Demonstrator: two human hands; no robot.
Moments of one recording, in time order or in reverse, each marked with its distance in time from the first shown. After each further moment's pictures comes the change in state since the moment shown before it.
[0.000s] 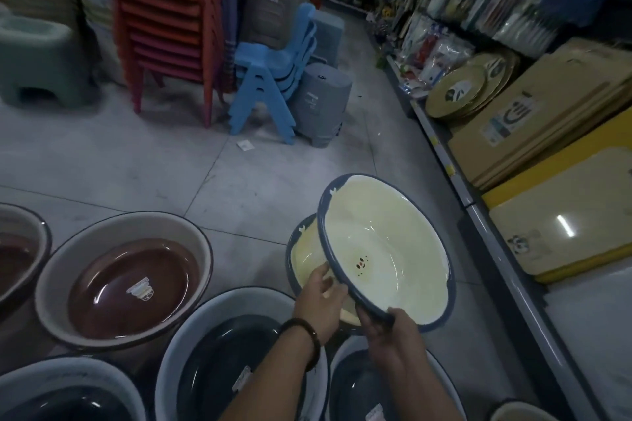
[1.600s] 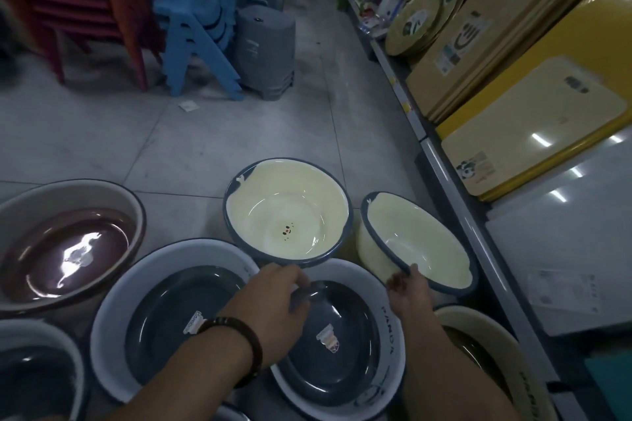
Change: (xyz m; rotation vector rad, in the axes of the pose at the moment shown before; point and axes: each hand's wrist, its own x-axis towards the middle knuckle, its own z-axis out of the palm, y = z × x) left_hand -0.107 -0.013 0.080 1.026 -0.097 0.304; right_hand 0.145 -0.129 -0.177 0.021 0.206 -0.068
